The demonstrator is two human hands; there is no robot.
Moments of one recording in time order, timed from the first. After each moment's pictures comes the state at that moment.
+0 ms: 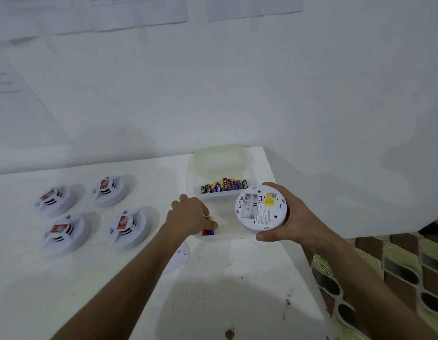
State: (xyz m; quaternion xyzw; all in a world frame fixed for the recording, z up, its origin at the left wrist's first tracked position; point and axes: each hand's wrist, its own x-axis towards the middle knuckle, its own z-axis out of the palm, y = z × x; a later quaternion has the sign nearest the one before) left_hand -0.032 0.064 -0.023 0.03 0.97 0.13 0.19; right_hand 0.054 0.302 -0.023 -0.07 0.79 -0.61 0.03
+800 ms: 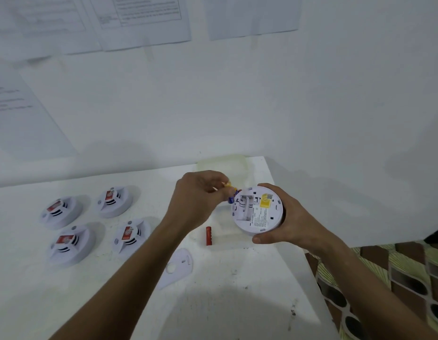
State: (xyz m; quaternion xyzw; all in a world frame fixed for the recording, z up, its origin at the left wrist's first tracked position) left_hand -0.003 0.074 0.064 0.13 0.89 0.44 -0.01; right_hand 0.045 0.291 -0.005 -0.10 0.78 -0.61 0.02
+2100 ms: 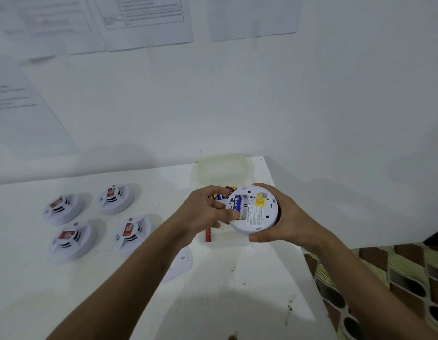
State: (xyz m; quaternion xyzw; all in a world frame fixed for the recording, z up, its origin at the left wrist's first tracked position) left_hand 0.003 0.072 0.041 0.08 0.80 0.55 0.24; right_hand 0.052 0.282 0.006 -0.12 0.78 -0.62 0.04
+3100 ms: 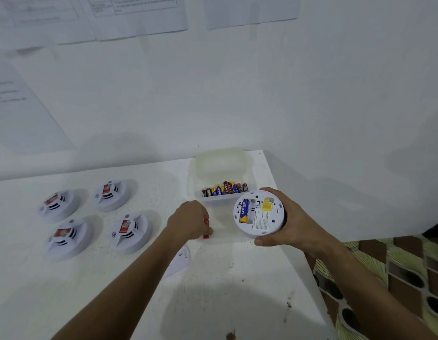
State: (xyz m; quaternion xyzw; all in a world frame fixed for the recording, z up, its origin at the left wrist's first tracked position) left_hand -0.033 0.062 -0.024 0.07 0.97 0.13 0.18; right_hand 0.056 0.297 -0.021 -0.07 0.79 -0.61 0.04
